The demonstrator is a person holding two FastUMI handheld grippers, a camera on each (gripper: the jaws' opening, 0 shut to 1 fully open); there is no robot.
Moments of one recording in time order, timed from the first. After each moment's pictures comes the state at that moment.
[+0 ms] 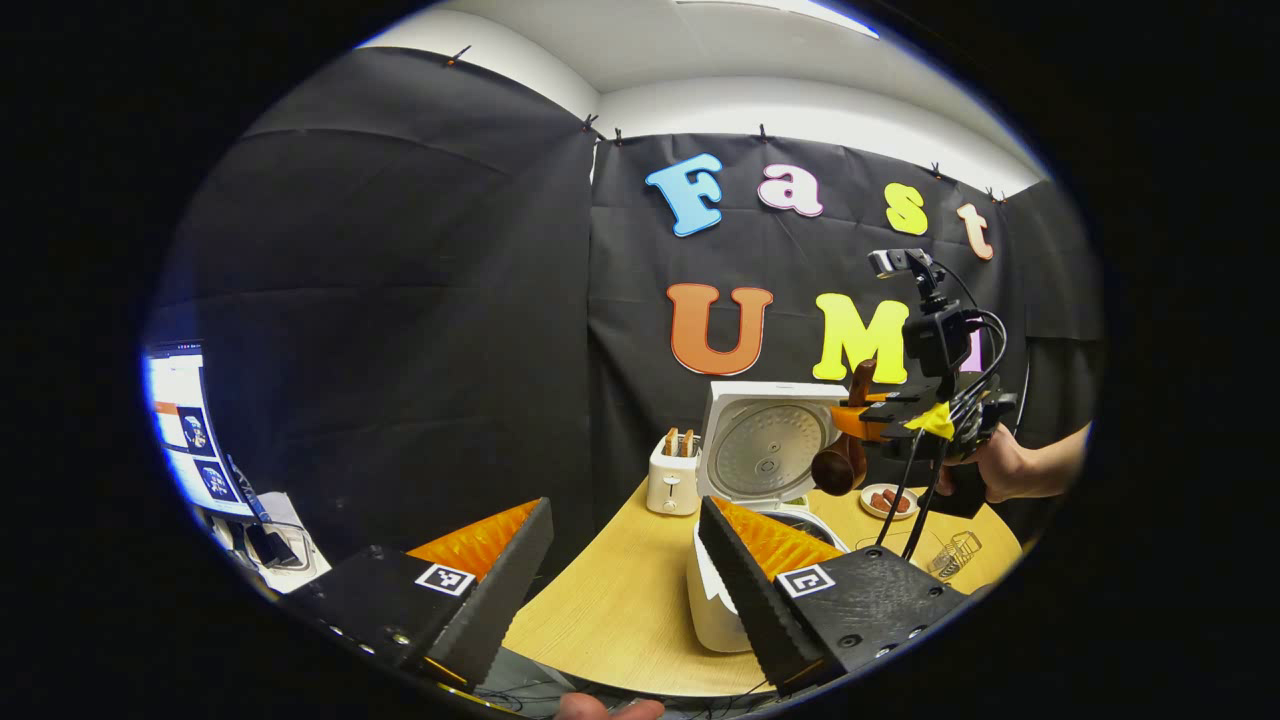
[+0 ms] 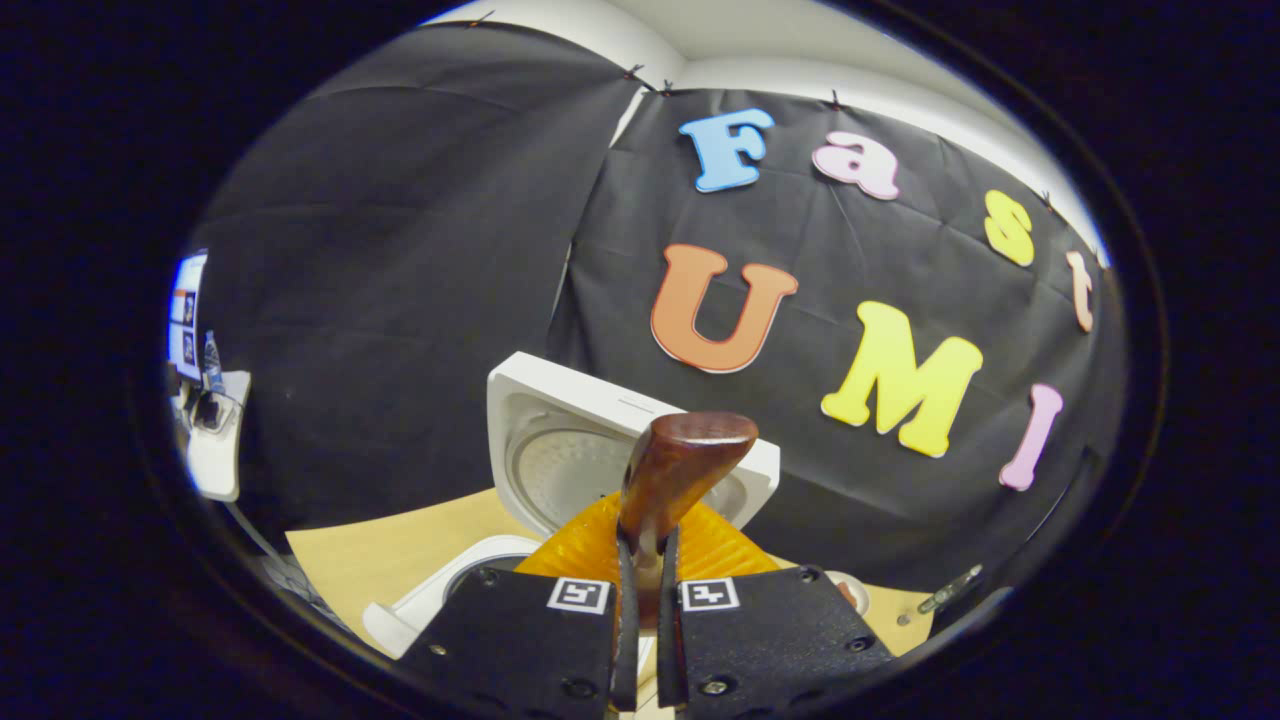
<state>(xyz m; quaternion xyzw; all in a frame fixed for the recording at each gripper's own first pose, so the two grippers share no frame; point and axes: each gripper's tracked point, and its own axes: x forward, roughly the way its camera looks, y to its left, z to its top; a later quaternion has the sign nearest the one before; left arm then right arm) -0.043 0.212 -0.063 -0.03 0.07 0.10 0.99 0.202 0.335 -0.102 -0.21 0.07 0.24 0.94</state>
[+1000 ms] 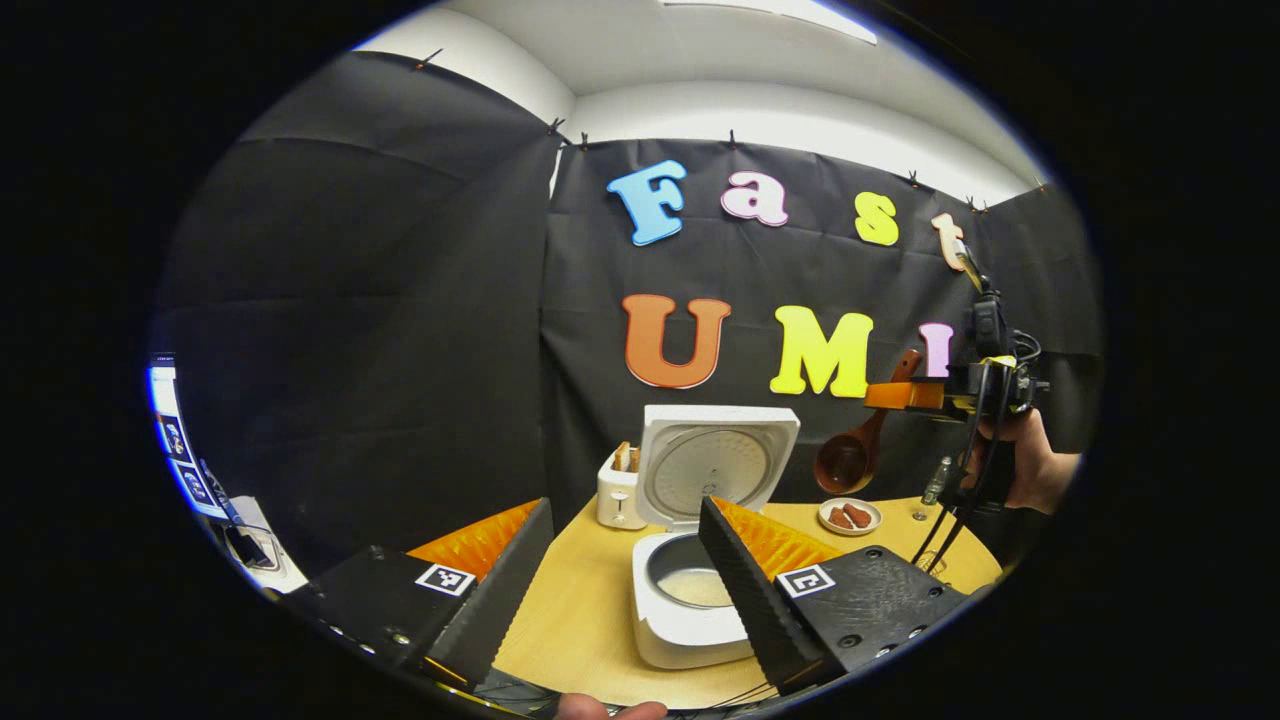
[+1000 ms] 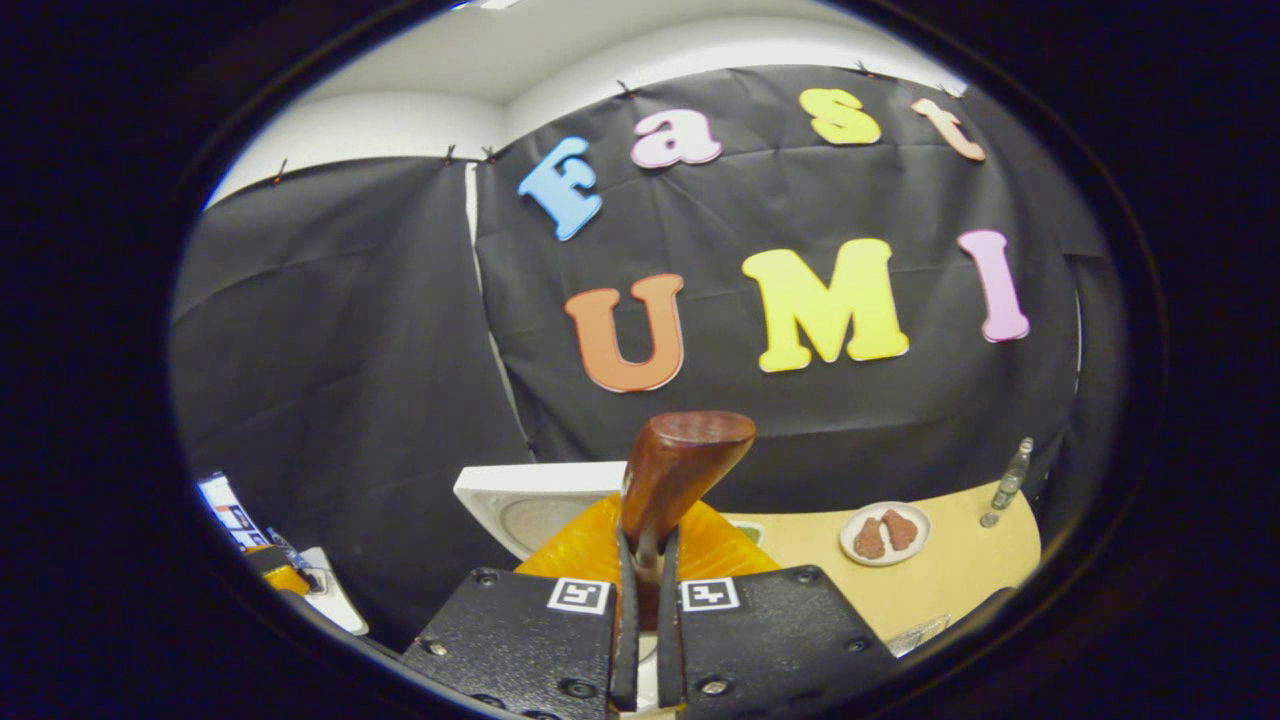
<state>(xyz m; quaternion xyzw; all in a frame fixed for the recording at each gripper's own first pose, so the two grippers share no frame) -0.011 0.147 -0.032 -0.04 0.05 0.05 1.00 0.196 0.185 -0.035 0.07 0.10 0.20 0.97</state>
